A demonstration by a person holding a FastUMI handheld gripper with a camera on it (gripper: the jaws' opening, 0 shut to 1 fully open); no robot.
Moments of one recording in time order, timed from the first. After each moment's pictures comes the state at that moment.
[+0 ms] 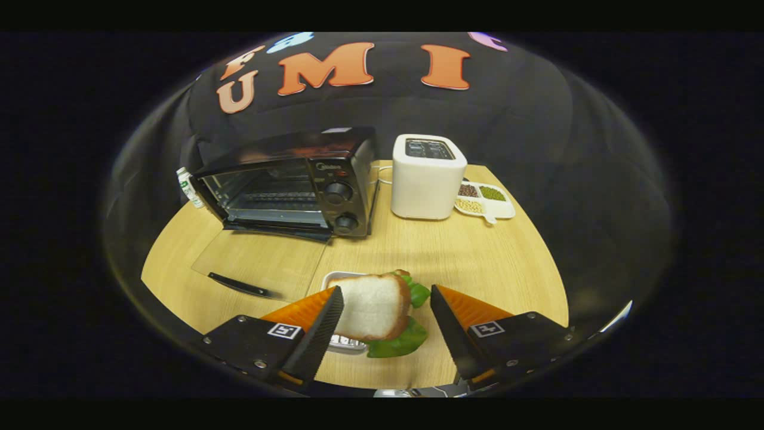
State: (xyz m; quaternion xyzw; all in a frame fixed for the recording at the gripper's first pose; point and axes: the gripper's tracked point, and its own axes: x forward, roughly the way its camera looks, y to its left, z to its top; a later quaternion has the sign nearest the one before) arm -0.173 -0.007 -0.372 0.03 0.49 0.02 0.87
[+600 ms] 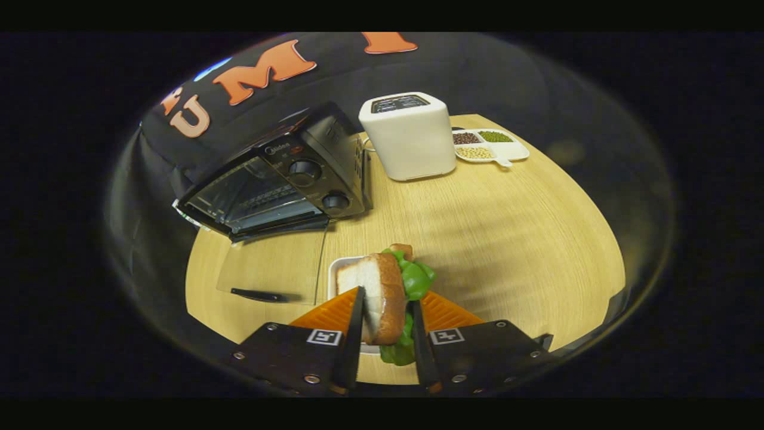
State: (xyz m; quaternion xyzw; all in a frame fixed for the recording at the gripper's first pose) arm -0.172 0.017 -0.402 0.19 0.55 0.01 0.81
